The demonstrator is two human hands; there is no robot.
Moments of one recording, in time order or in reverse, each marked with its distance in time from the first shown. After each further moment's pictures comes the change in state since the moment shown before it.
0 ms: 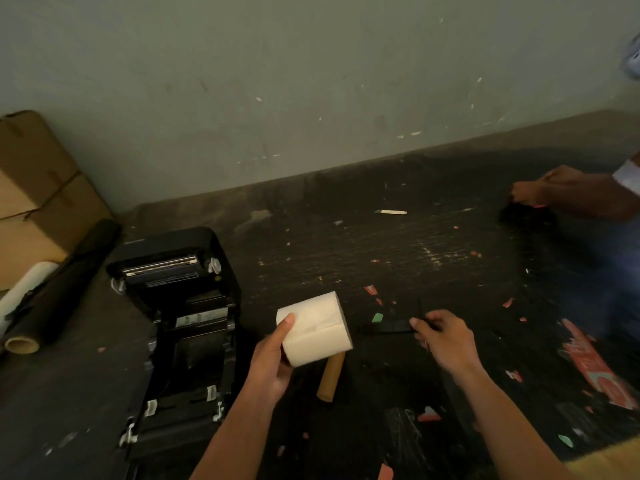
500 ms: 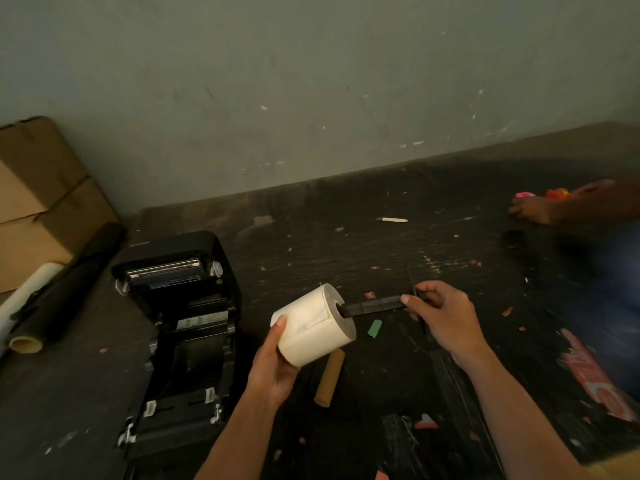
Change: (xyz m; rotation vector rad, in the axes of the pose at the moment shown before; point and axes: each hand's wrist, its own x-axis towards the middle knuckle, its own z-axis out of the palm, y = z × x) left_hand 0.000 -0.007 -0.003 -0.208 -0.125 0.010; right_hand -0.026 -0.068 -0.025 0.135 -0.042 -0.224
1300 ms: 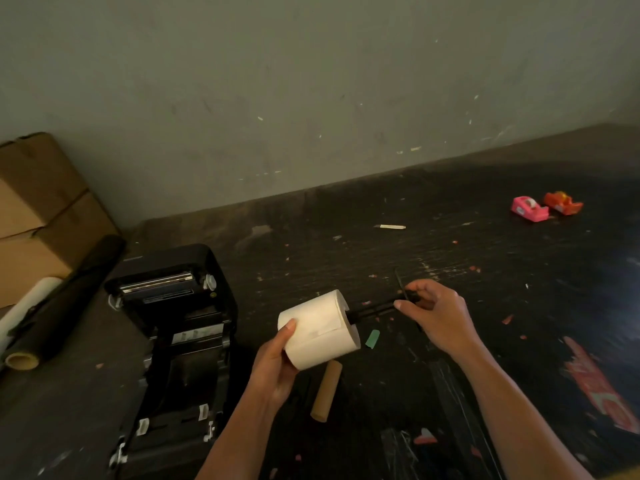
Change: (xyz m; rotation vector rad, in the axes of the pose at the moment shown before) left_hand -0.001 0.006 0.028 0.212 -0.039 0.033; right_hand 0.015 -0.006 -0.008 -0.106 -0.108 -0.144
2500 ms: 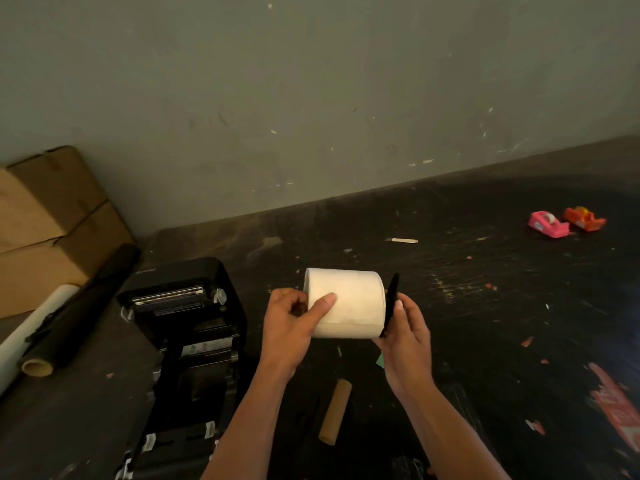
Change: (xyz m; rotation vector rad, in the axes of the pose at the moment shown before) left_hand -0.009 0.054 0.057 0.743 0.146 0.586; right_hand 0.000 -0.010 0.079 1.034 0.146 0.157
